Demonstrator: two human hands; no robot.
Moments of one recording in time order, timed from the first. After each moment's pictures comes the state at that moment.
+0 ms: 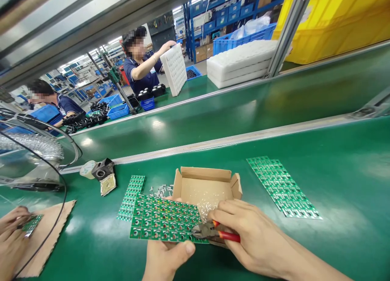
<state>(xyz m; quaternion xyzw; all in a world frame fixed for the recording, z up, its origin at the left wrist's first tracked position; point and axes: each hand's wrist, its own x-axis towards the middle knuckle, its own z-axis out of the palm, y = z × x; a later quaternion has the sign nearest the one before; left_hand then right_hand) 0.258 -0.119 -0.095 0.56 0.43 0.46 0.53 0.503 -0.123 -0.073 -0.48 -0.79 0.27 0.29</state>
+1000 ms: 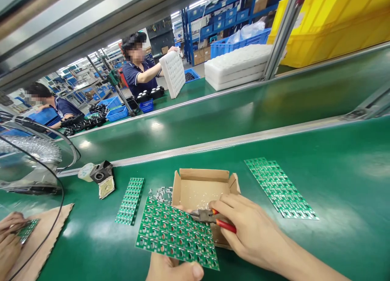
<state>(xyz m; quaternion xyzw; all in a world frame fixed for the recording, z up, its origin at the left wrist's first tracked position) 0.256 -0.131 -0.086 0.55 0.44 0.41 0.58 0.503 -0.117 -0.081 -0.52 -0.77 0.16 0.34</state>
